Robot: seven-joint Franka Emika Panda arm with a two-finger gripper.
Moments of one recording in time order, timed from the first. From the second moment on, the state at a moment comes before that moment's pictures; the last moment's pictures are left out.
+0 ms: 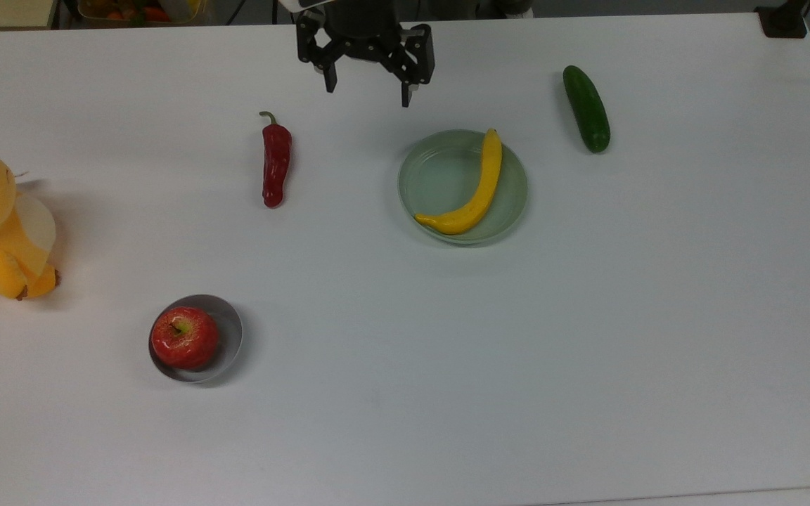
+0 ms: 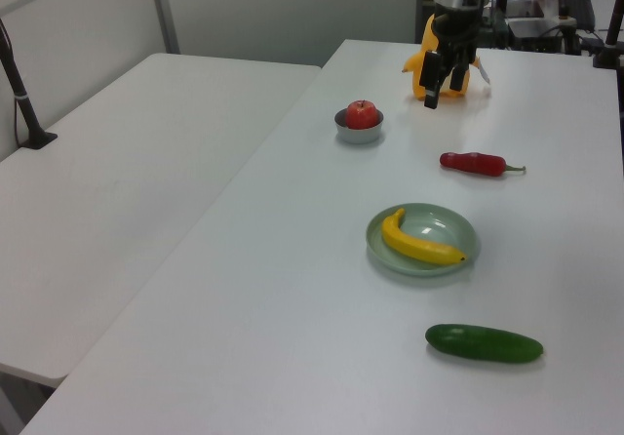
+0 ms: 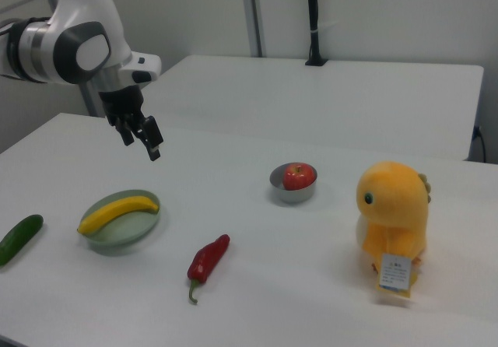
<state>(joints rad) 0.16 0.02 -0.01 -1.82 0.02 1.95 0.34</state>
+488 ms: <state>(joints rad) 0.16 0.10 -0.01 -1.82 0.02 2.00 0.30</state>
